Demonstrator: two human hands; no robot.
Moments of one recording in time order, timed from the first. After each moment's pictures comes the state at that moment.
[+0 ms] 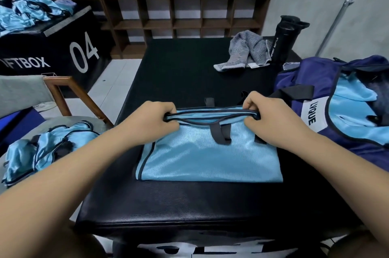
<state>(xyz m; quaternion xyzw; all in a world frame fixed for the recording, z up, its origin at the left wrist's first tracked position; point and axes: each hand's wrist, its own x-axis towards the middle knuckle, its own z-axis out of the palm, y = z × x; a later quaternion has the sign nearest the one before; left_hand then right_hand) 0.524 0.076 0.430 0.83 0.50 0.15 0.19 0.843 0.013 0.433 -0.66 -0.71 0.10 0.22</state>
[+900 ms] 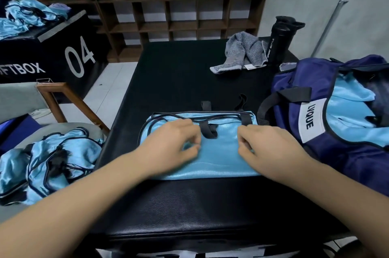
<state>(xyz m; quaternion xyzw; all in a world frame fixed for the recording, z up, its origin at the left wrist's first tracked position) 0.559 0.052 0.395 0.92 0.33 0.20 0.12 0.825 -0.028 0.418 -0.64 -0.77 0.00 0.05</state>
